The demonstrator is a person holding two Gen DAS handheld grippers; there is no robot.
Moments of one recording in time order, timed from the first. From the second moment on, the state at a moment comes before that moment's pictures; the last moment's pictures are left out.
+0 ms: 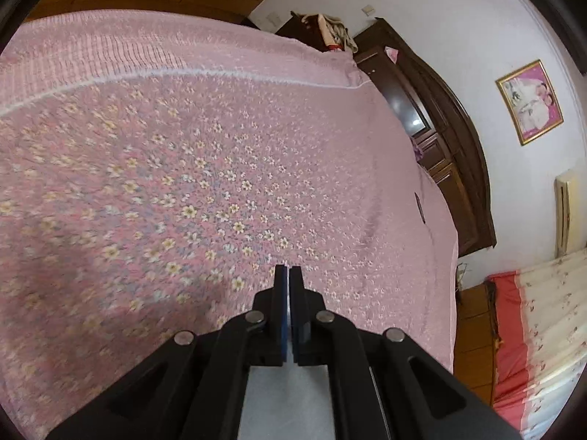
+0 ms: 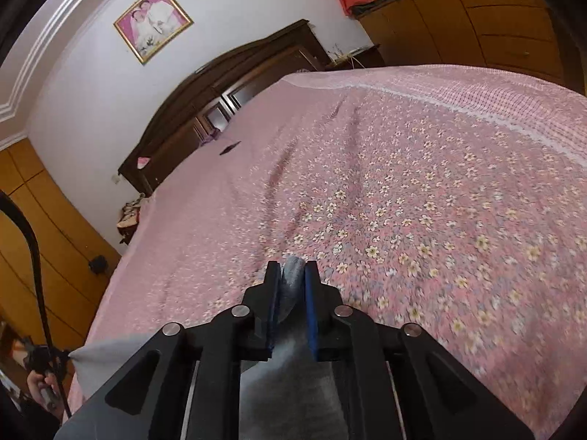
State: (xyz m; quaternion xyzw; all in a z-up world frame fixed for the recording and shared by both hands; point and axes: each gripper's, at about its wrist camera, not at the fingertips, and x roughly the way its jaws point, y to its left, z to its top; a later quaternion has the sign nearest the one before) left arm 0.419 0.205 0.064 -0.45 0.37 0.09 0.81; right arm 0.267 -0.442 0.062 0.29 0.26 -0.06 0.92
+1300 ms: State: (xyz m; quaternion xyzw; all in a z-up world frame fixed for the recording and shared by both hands) left arm 0.345 0.172 -0.015 -0.47 0.41 -0.05 0.79; right arm 0.215 -0.445 -0.026 0.57 0.26 -0.01 0.78
